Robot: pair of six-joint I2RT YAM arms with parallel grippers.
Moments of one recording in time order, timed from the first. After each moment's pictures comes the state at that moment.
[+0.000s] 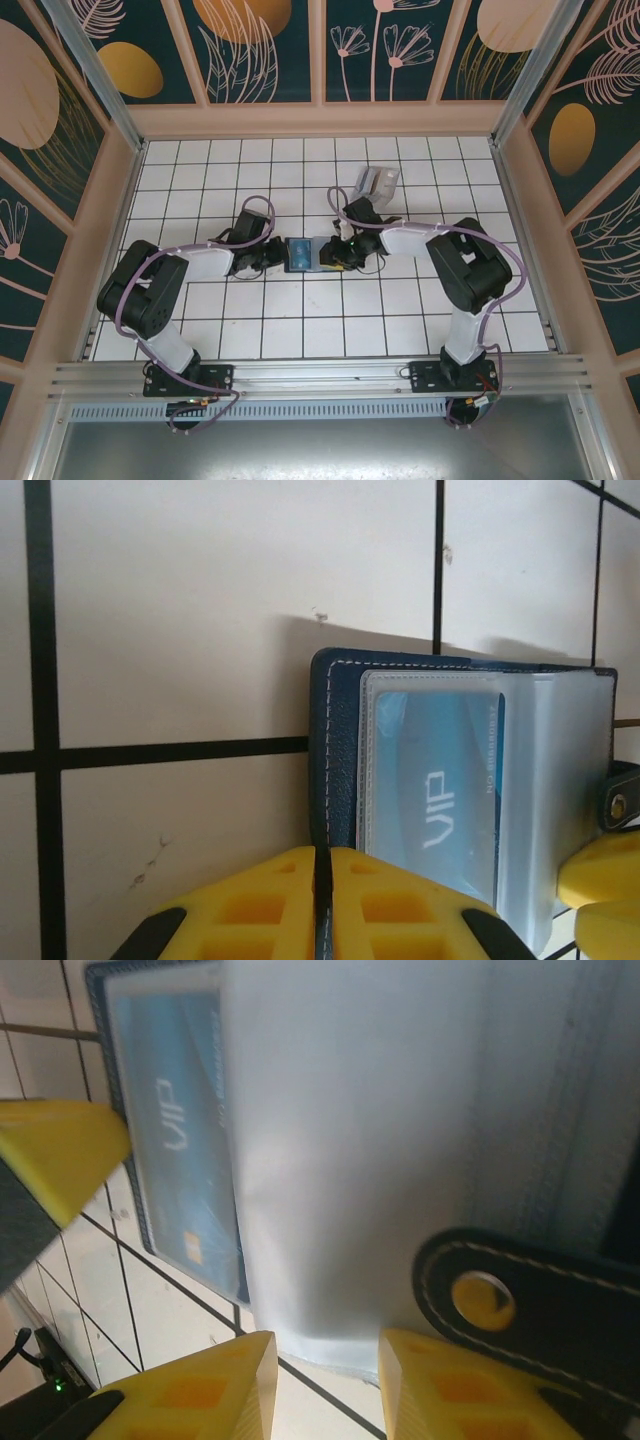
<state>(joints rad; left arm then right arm) -0.46 1.68 0.73 0.03 0.28 -0.71 0.61 1.86 1.03 -0.25 -0.55 0.64</state>
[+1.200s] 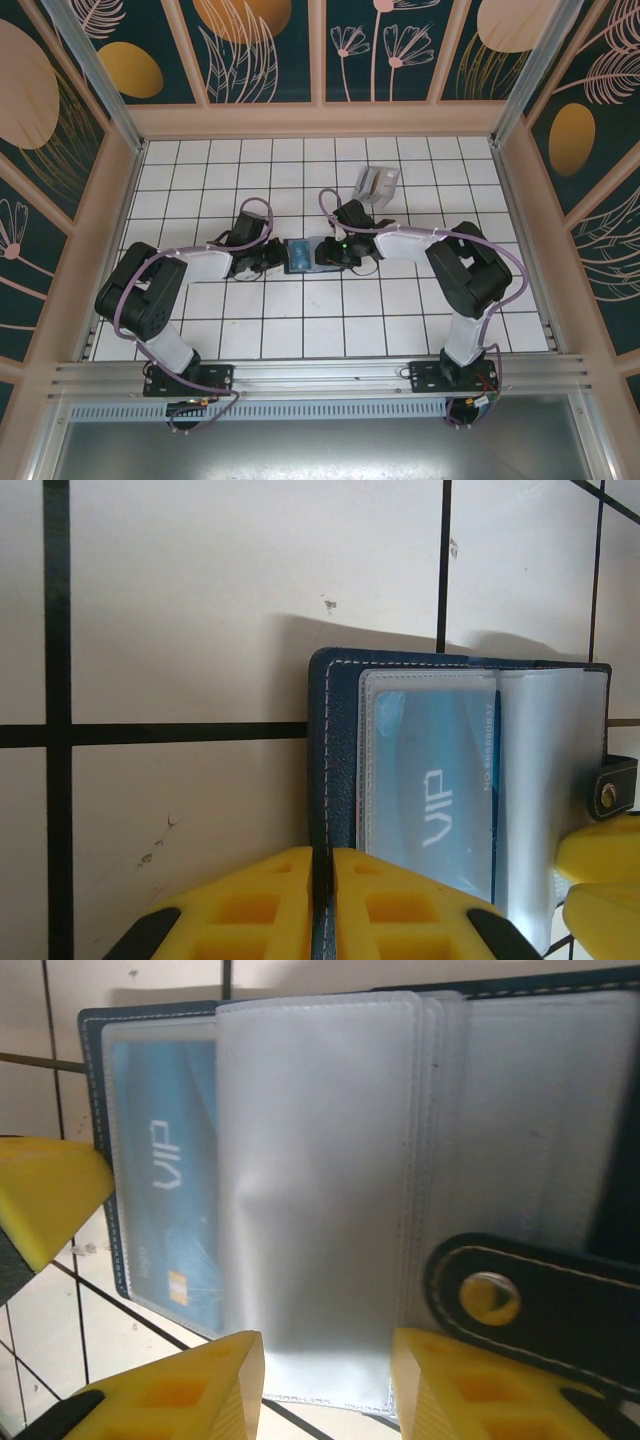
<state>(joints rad) -0.46 1.66 0.71 0.05 0.28 -0.73 0.68 1.83 1.03 -0.24 -0.37 0.65</state>
